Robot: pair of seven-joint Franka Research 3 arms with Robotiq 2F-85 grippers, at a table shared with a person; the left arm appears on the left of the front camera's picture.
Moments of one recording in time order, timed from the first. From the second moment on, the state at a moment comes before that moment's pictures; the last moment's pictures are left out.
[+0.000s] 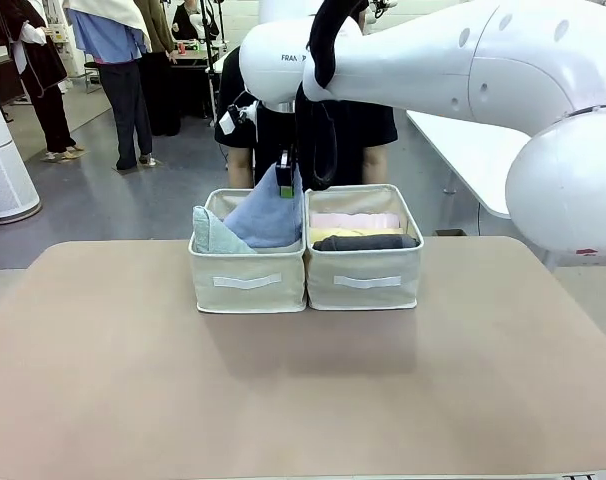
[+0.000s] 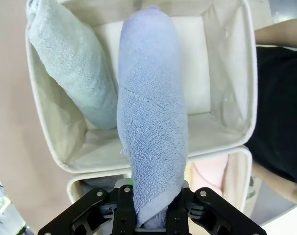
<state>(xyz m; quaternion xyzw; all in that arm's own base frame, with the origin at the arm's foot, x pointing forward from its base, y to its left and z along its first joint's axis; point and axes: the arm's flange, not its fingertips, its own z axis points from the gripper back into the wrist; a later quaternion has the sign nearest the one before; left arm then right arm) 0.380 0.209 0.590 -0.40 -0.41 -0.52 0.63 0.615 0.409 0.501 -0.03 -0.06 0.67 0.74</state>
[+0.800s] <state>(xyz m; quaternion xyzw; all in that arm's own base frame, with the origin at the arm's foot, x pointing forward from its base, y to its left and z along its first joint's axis) 0.380 0.209 0.590 -0.40 -0.41 -0.52 0.63 0.629 0.406 0.447 -0.01 -0.02 0.67 0.74</state>
